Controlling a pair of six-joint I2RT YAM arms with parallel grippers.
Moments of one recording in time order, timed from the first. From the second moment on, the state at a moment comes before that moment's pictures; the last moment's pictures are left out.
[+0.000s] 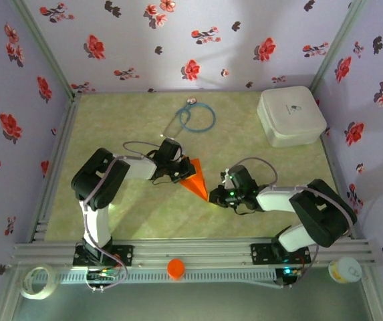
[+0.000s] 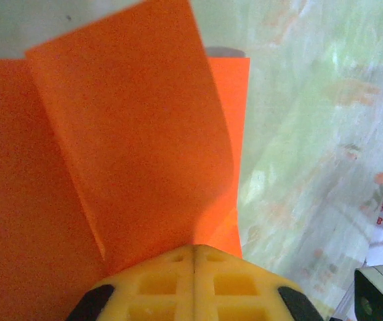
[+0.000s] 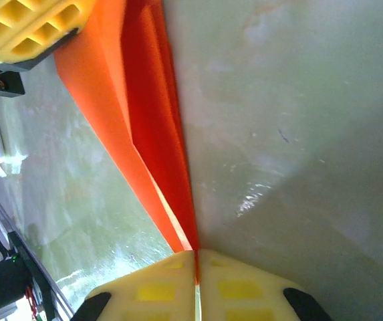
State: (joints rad) left arm -0.66 1.92 0.95 0.10 0.45 -0.98; right arm 0.63 1.46 0.40 0.17 -0.51 0.85
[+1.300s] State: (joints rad) left arm -0.65 1.92 0.93 0.13 0.45 -0.98; right arm 0.69 1.68 0.83 -0.07 -0.49 0.80
